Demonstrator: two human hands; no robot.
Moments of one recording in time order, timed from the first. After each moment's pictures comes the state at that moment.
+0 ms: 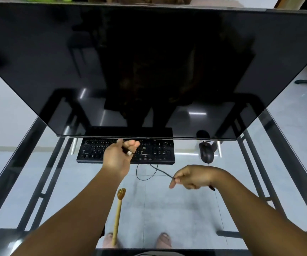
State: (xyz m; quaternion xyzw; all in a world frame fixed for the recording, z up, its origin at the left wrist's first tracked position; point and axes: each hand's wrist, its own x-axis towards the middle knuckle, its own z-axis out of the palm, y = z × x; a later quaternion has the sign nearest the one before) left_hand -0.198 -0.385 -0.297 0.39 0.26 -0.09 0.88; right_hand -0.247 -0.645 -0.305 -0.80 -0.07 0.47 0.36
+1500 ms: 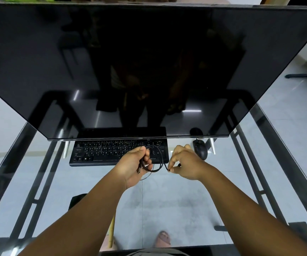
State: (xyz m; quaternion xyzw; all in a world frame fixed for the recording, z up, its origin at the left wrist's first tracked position) left_hand -0.224 -0.427 -0.288 0.54 0.18 -0.30 0.77; right_hand -0.236 -0.635 -0.315 -0.94 -0.06 0.19 0.27
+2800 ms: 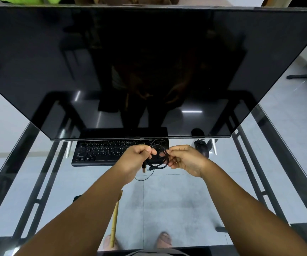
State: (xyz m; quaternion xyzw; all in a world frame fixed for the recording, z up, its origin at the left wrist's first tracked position) left_hand -0.215 -0.420 -0.288 0.75 0.02 -0.24 0.61; right_hand -0.228 -0.620 -0.296 -0.64 0.13 0.25 0.71
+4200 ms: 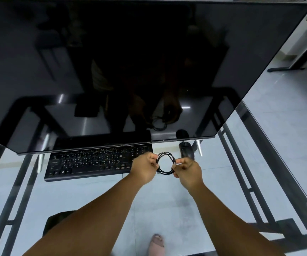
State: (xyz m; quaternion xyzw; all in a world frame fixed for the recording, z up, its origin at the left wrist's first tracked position) left_hand -0.194 -0.508 -0.357 0.85 0.00 -0.22 0.47; right_hand -0.250 -0.664 -0.374 -0.72 0.33 0.01 0.60
